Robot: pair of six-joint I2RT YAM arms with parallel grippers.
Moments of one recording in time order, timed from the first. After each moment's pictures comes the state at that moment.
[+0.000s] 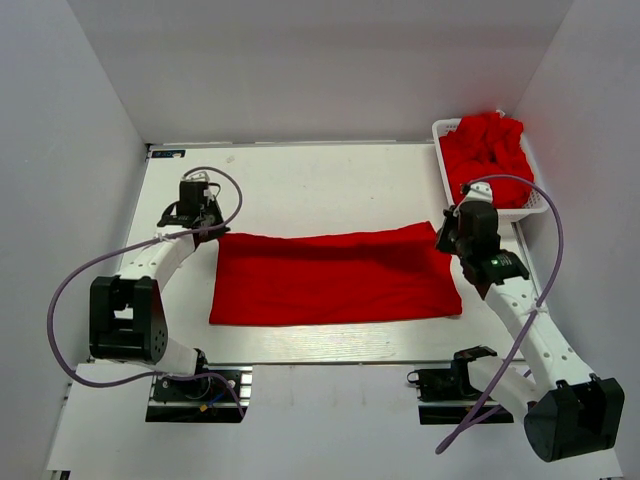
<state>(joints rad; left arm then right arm) -0.07 1.47 0.95 -0.30 -0.05 -0.36 0.24 0.96 0.78 -0.38 0.15 0.27</state>
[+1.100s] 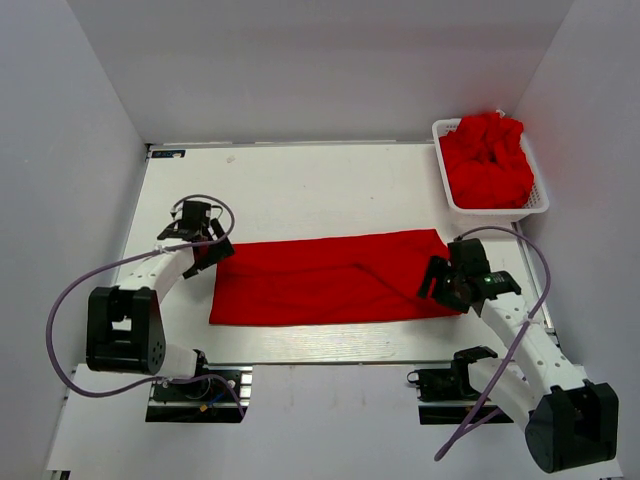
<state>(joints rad) -0.07 1.41 0.81 -0.47 -0.20 -0.52 0.24 0.90 0.58 -0.73 0.01 0.52</state>
